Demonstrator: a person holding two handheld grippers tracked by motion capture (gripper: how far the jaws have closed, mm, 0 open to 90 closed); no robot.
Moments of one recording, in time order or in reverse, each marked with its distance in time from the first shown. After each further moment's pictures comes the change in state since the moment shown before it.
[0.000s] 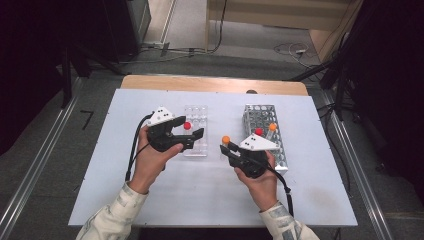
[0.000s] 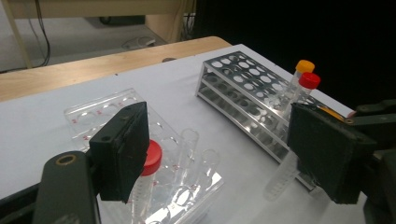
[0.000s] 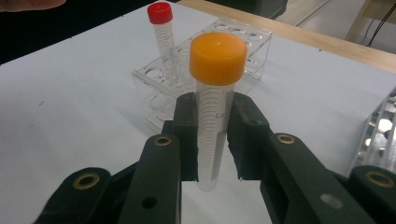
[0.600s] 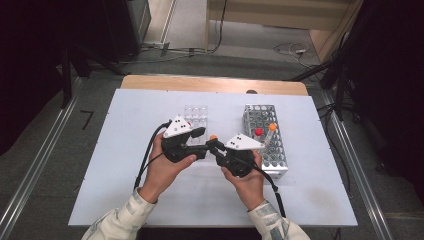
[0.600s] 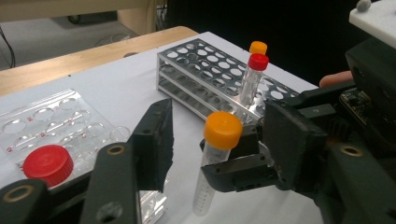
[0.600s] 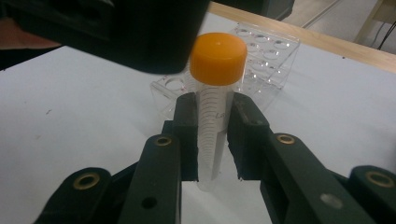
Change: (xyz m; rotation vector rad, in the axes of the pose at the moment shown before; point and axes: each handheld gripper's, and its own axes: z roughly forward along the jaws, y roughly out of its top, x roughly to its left) left arm -0.037 -0.007 0.011 0.039 -0.073 0.076; right arm 0.022 0.008 0.021 -0.009 0.008 -0.008
